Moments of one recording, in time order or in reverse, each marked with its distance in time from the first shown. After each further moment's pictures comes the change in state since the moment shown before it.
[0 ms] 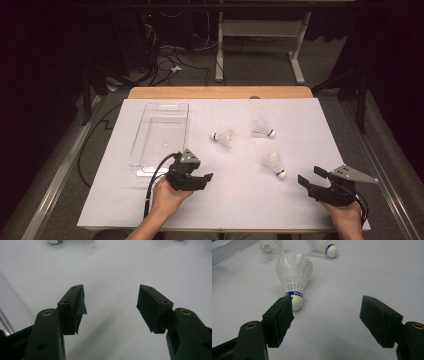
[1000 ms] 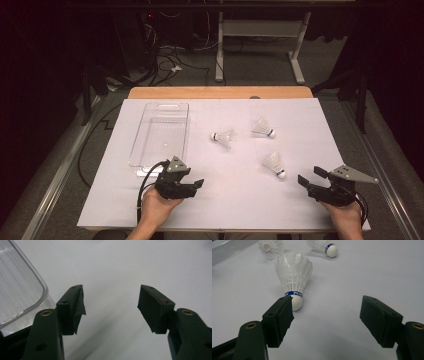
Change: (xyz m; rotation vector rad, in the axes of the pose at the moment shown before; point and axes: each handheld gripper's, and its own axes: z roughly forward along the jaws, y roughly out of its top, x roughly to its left) left arm 0.004 -0.030 -0.019 -0.030 0.027 -0.016; right arm 0.000 0.000 0.000 0.002 -0.003 -0.001
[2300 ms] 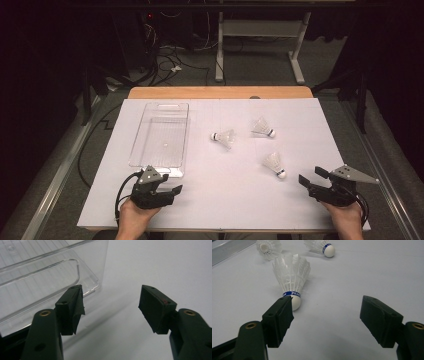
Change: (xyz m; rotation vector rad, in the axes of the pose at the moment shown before) left arm 0.026 -0.049 -0.034 -0.049 0.057 -0.069; right arm -0.001 -0.001 -0.001 -0.003 -0.011 0.013
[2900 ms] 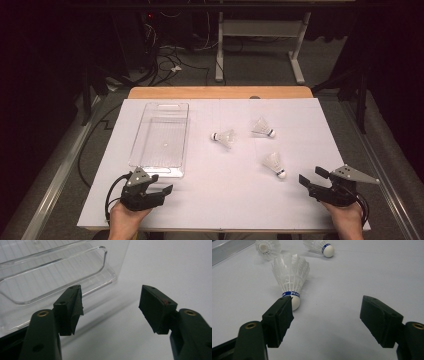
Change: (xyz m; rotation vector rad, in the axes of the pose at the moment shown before) left arm 0.015 -0.013 -0.014 -0.018 0.039 -0.025; right arm 0.000 0.000 0.000 0.000 -0.004 0.002
